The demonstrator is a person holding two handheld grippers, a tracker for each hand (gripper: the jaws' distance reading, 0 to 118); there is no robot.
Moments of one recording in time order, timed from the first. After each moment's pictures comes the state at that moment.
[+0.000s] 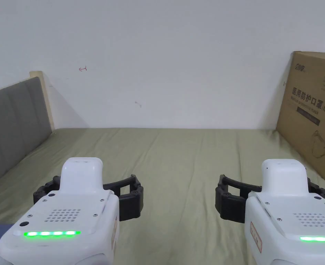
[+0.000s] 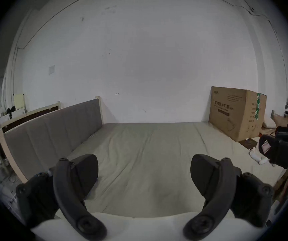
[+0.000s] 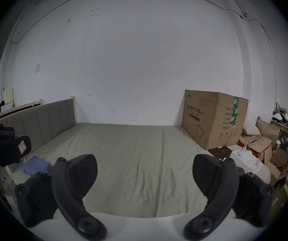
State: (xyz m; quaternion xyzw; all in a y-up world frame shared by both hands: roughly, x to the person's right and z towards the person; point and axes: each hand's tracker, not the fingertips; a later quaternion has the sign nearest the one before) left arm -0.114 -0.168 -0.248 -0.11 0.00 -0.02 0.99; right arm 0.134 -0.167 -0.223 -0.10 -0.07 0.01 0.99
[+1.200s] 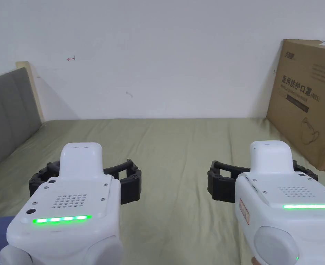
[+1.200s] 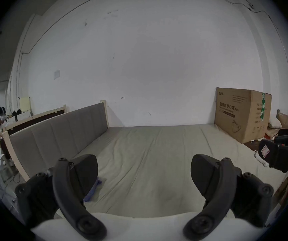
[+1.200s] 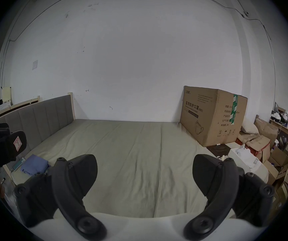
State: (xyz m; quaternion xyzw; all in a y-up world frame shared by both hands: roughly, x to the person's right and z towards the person) left arm -0.105 -0.163 -0.248 -0.09 0.02 -0.03 1.00; right arm 0.136 -0.165 -0.234 -0.12 -0.08 0.01 0.99
